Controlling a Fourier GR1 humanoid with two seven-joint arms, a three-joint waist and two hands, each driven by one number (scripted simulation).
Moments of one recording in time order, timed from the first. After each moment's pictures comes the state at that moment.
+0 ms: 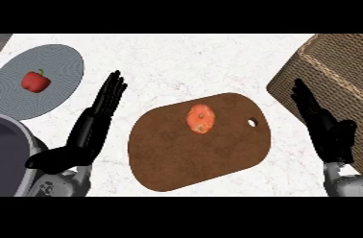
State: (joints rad) left arm -0.18 0.32 -0.35 -1.63 0.28 0.21 -0.16; right arm -0.10 -0.42 0.16 -1.58 -0.14 -0.16 0.13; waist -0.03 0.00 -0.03
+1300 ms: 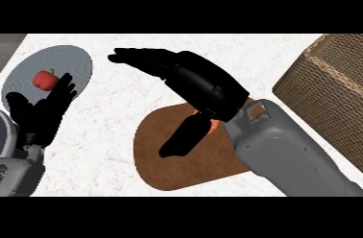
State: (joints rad) left arm -0.21 0.50 -0.14 -1.37 0.35 0.18 0.15; right arm -0.88 -0.20 0.48 -1.57 0.12 0.18 0.25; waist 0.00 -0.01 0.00
